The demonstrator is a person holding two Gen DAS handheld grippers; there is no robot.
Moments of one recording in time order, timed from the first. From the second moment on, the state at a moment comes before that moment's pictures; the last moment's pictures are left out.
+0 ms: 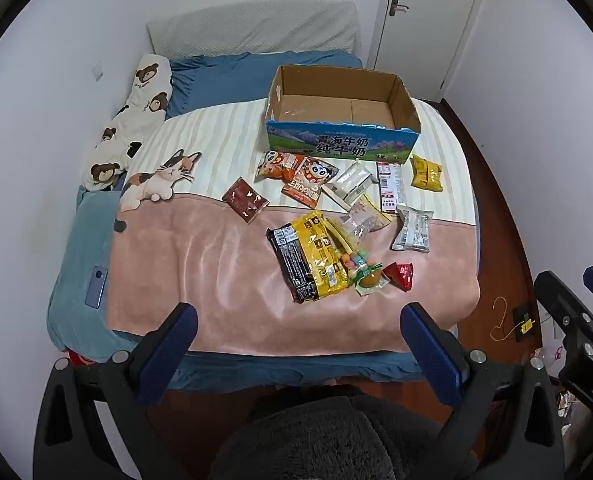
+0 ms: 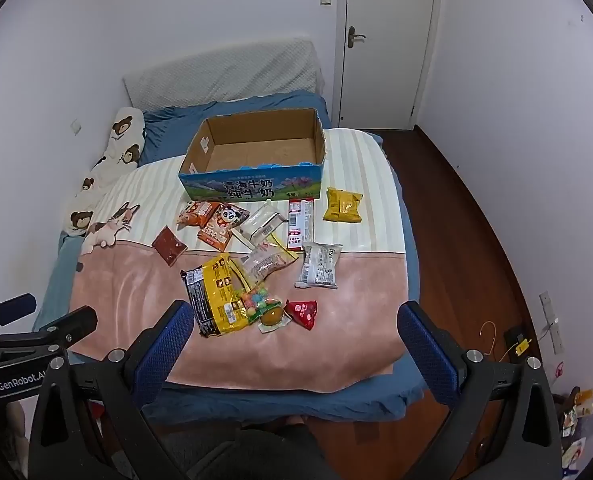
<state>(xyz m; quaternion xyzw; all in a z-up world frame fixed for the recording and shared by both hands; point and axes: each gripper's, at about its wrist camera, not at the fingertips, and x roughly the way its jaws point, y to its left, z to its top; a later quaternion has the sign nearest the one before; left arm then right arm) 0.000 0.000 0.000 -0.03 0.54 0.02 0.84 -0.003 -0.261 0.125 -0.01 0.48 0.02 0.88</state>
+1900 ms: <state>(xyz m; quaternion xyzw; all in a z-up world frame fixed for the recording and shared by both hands) 0.009 0.000 0.017 -0.04 0.52 0.02 0.85 -0.002 -0.256 0.132 -0.01 0.47 0.02 0.88</state>
